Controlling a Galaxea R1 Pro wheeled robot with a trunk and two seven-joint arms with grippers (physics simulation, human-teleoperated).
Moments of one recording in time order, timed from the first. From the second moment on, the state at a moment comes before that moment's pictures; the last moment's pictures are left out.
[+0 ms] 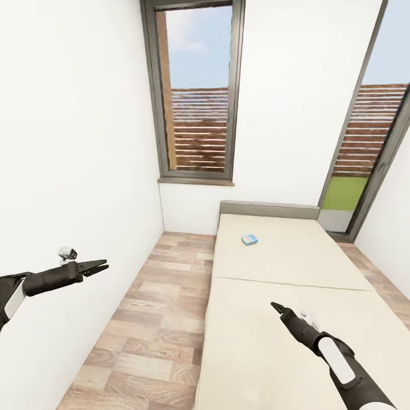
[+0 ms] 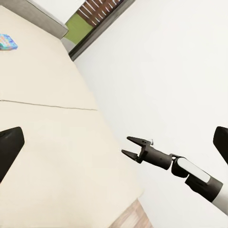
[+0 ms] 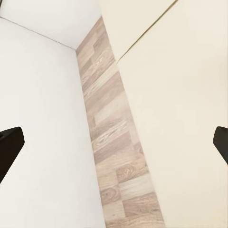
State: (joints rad) left arm -0.83 0.52 0.08 -0.57 0.31 0.67 -1.49; right arm -0.44 -0.16 -0.10 -0.76 -0.91 0.39 0.19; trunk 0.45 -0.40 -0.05
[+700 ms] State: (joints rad) left arm -0.83 0.52 0.08 -0.57 0.31 0.67 -1.49; right arm -0.44 -0.16 -0.10 -0.74 -0.92 0.39 0.18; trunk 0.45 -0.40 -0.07
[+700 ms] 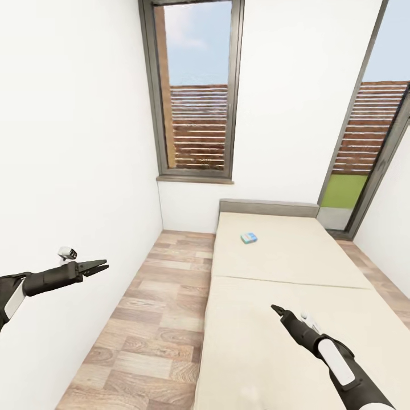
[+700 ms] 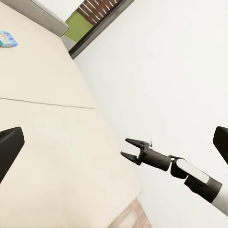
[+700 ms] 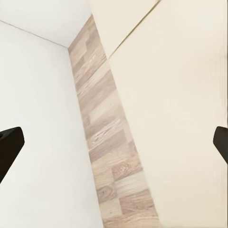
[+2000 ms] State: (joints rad) left arm -0.83 0.52 0.08 -0.57 0.31 0.67 -1.49; right arm -0.45 -0.19 -0.11 -0.67 -0.92 0.32 0.18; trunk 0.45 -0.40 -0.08
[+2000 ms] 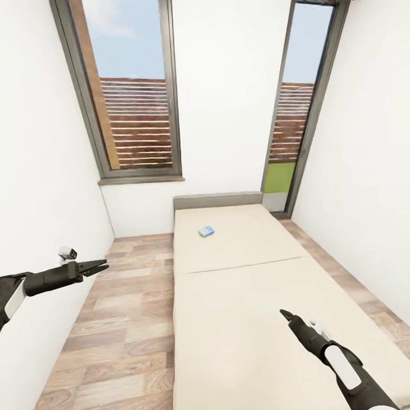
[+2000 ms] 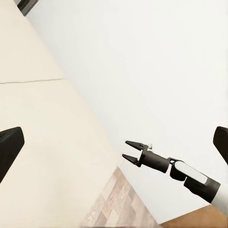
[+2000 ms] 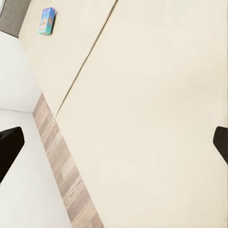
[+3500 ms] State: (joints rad) left arm -0.83 0.52 0.08 -0.56 0.31 0.67 -1.49; right arm -0.45 -0.18 -0.11 -0.67 -0.92 0.31 0.19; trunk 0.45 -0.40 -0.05
